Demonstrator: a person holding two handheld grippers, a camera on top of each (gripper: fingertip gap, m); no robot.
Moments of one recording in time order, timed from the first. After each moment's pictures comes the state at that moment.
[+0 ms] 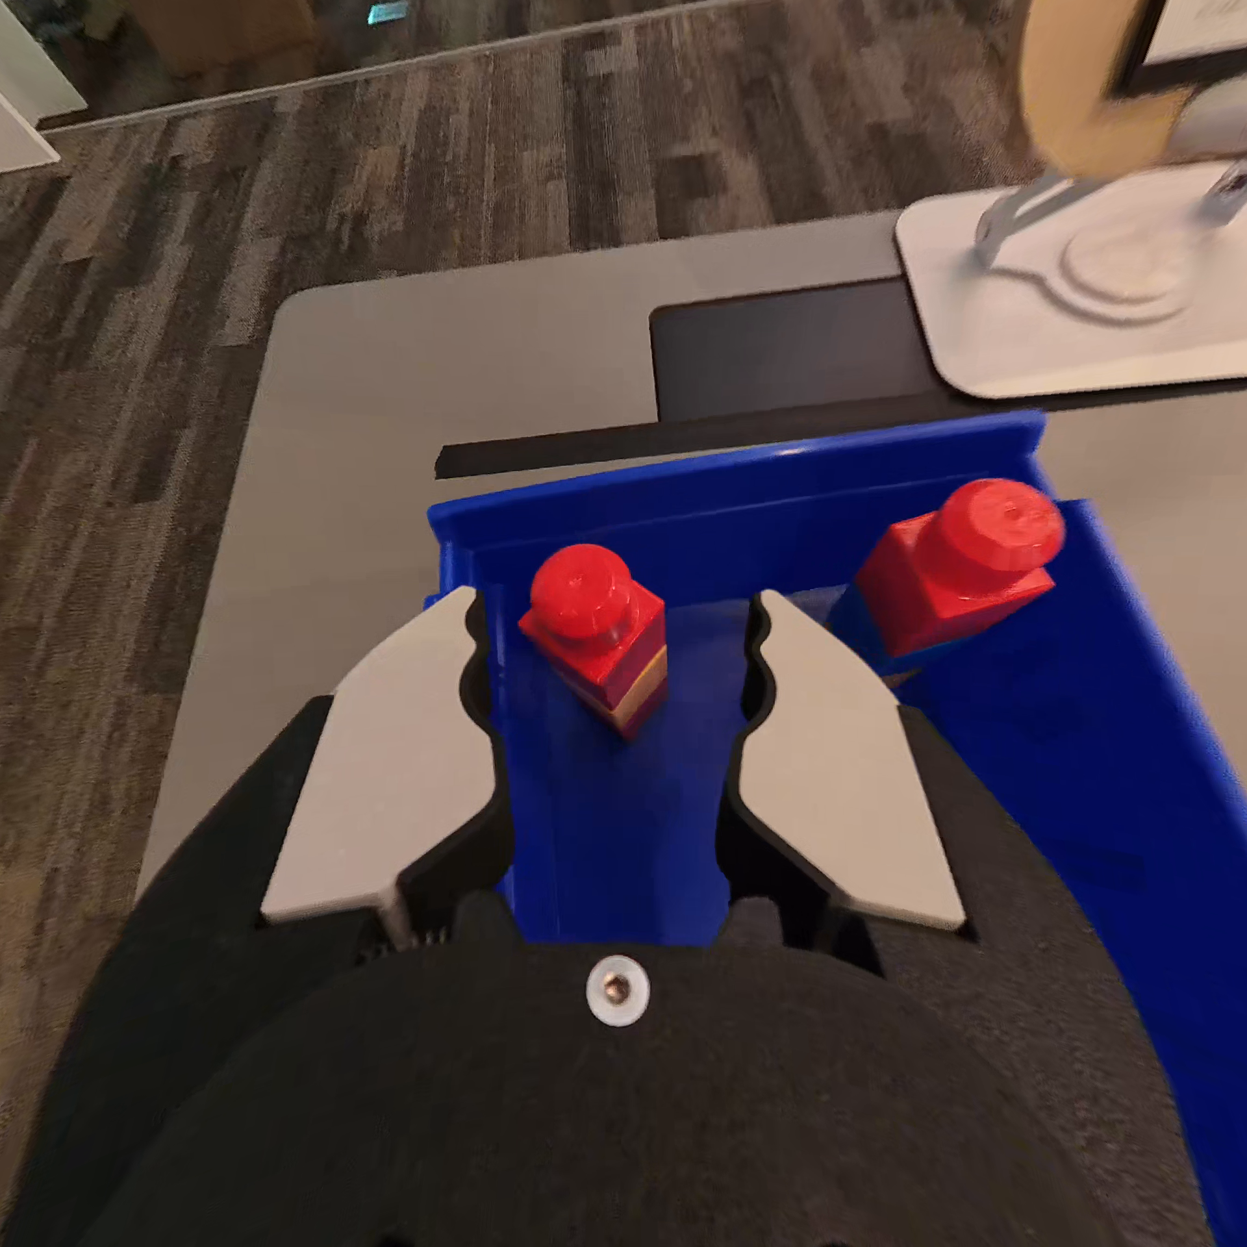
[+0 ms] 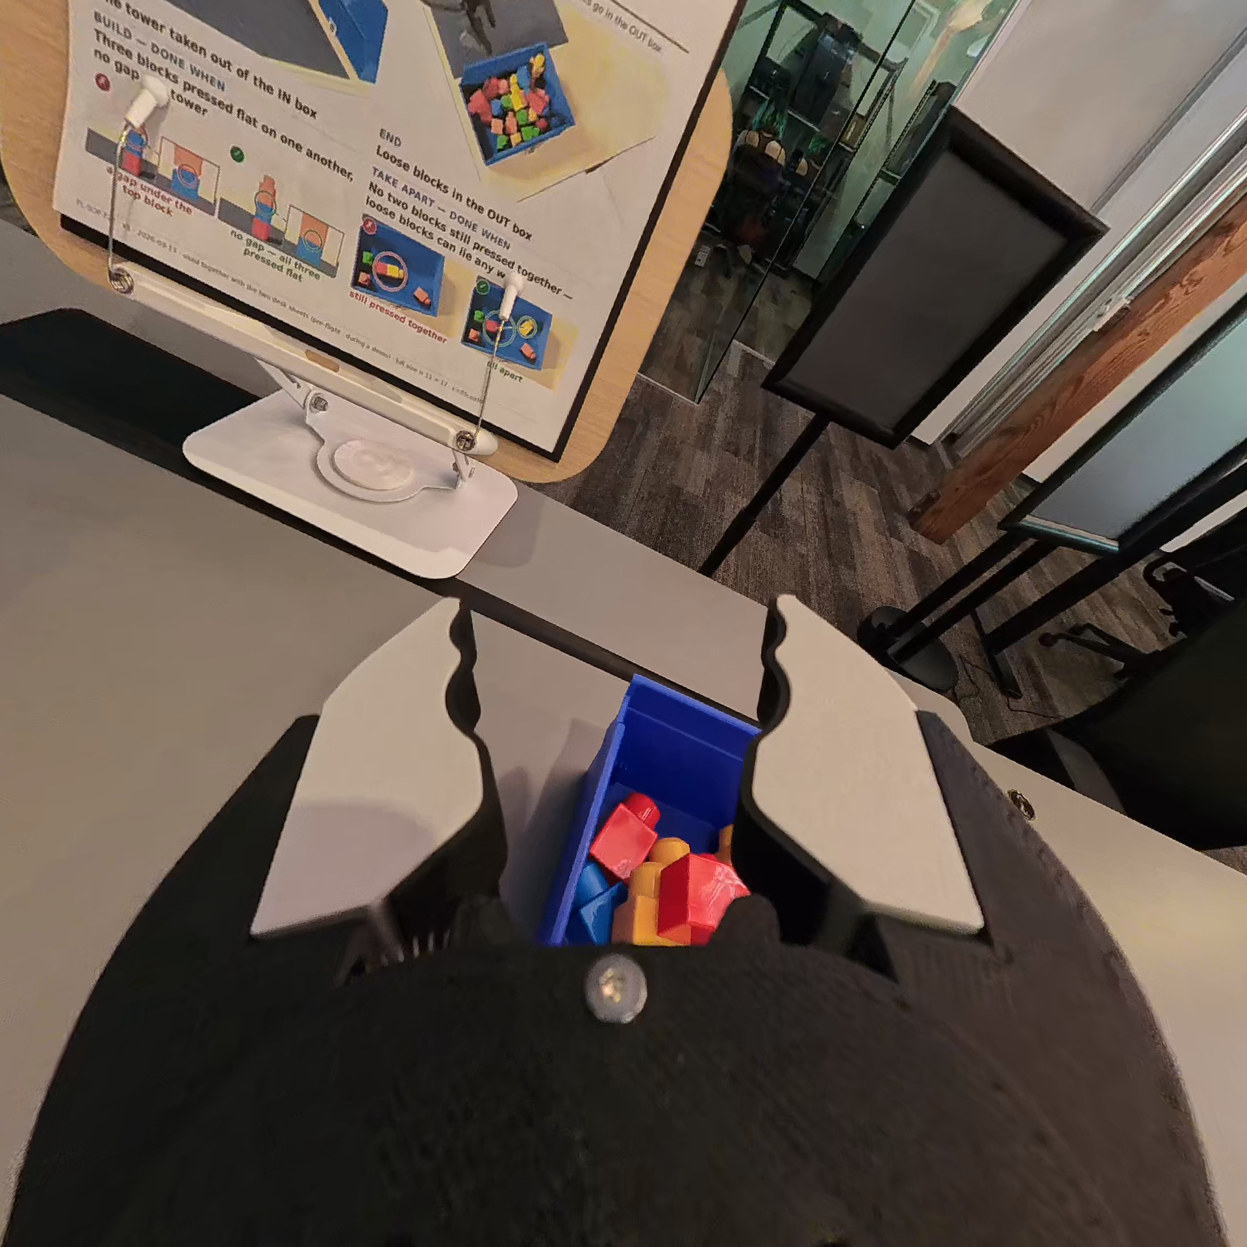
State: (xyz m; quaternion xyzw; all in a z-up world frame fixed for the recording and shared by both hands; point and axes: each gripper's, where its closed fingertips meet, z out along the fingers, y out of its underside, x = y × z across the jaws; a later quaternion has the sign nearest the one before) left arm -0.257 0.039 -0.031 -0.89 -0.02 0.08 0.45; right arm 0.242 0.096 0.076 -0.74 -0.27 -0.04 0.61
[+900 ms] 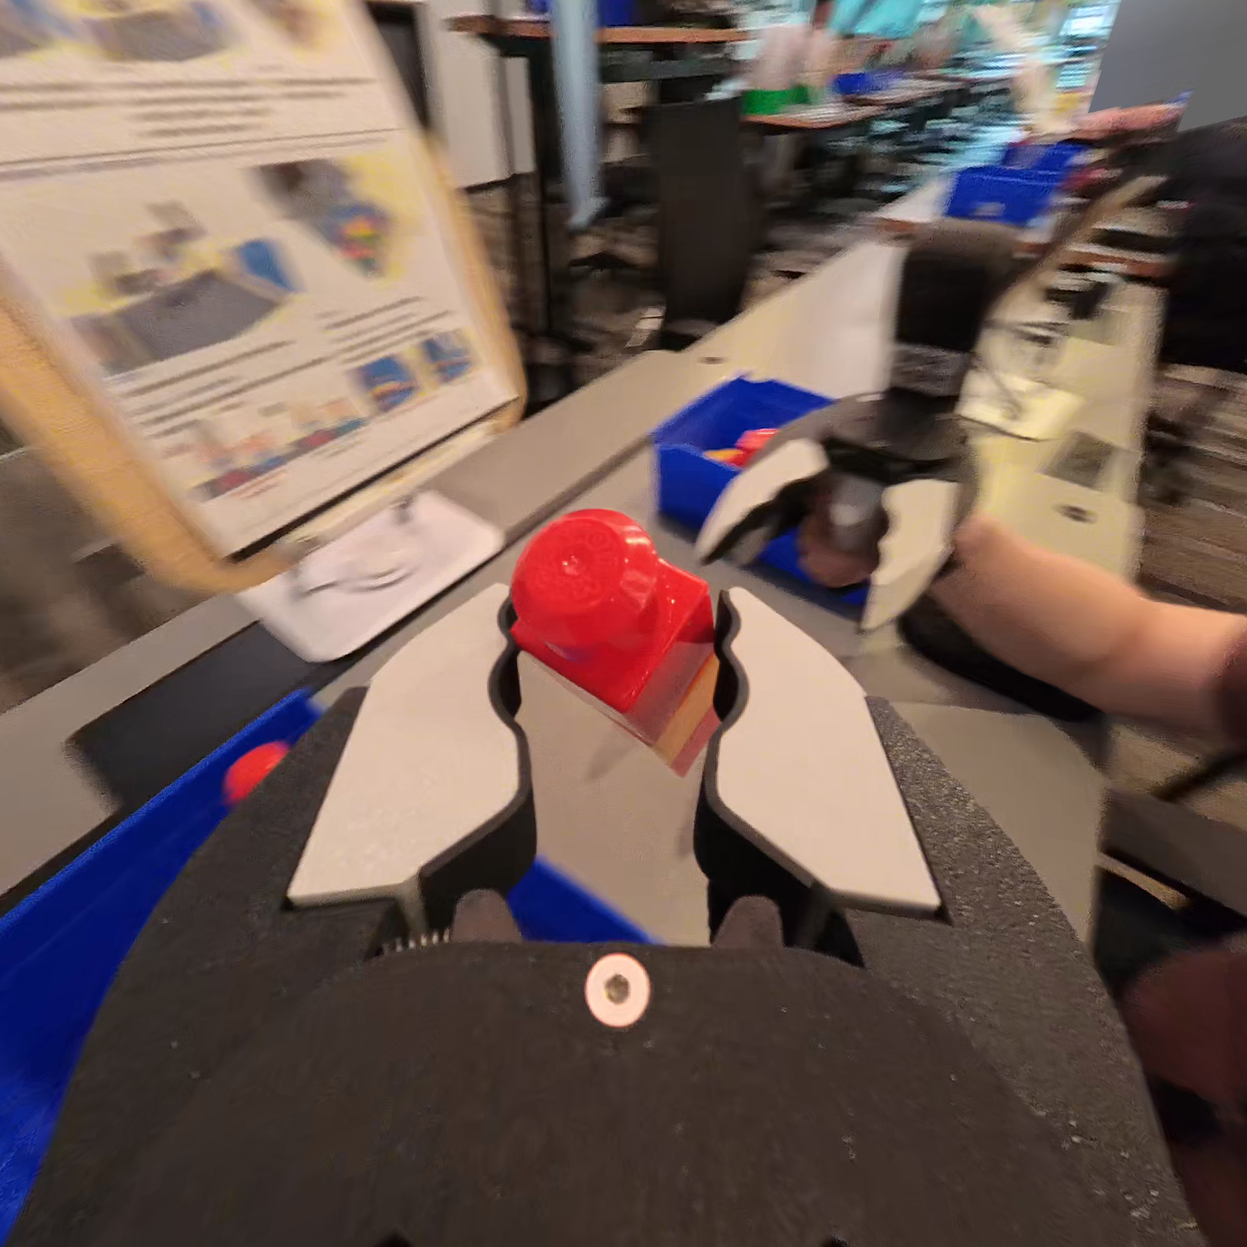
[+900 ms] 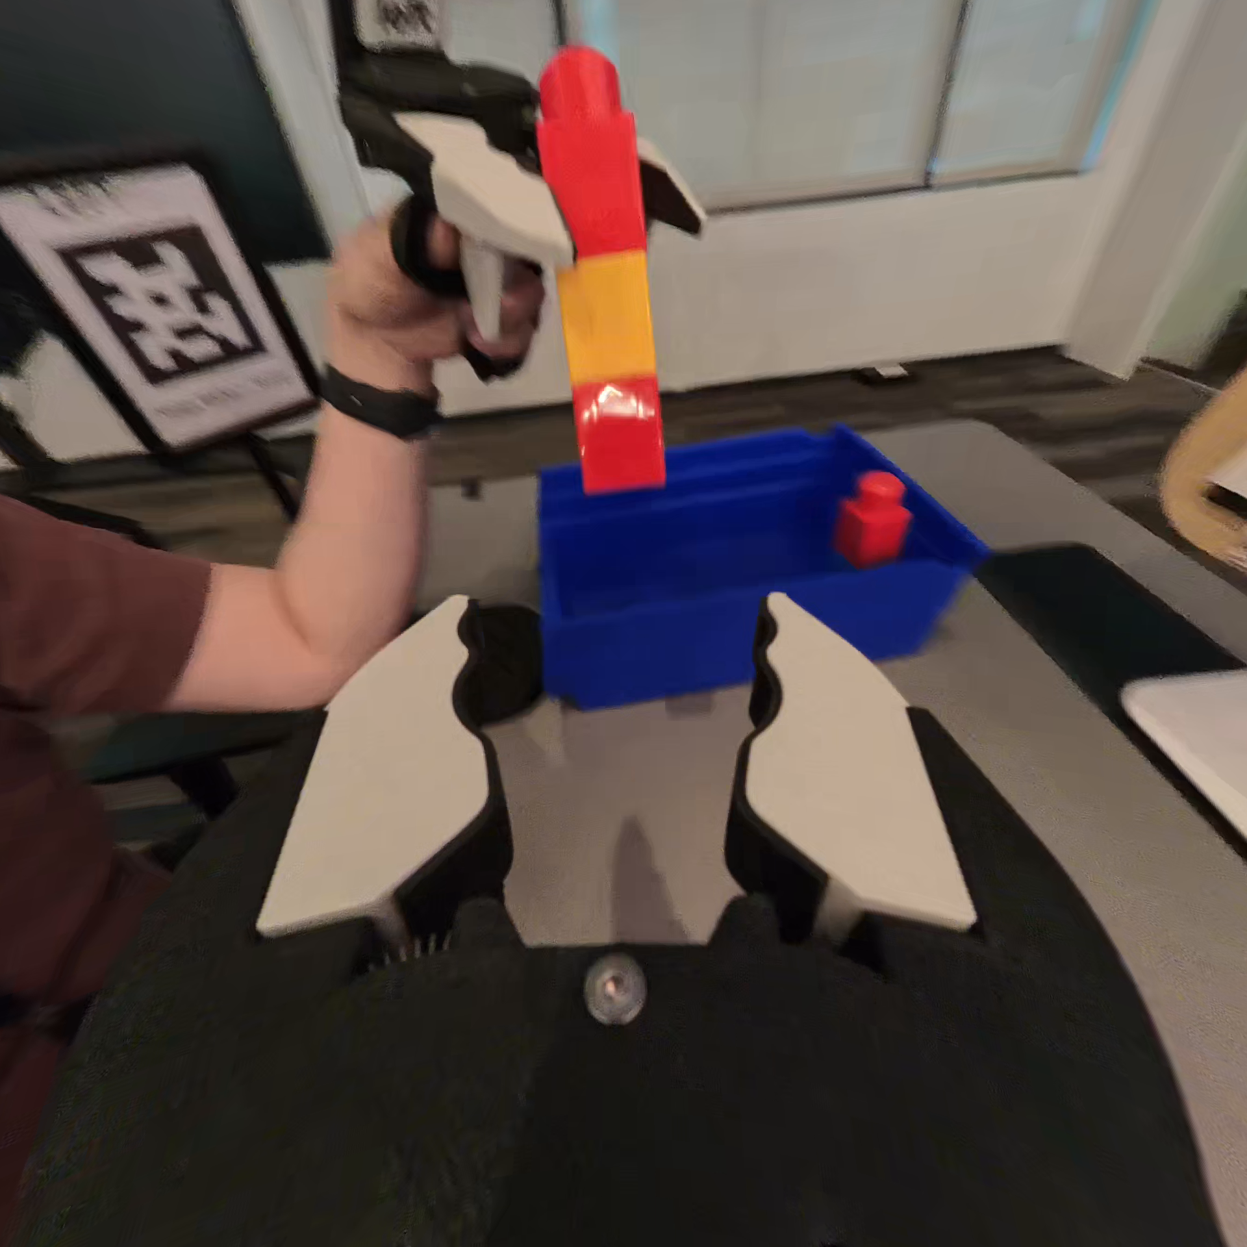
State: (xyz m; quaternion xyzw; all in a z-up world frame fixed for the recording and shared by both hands) left arm -0.042 -0.085 0.132 -0.74 0.30 -0.24 0.55; right arm 0.043 -0.092 0.067 -0.52 -0.53 0.52 0.42
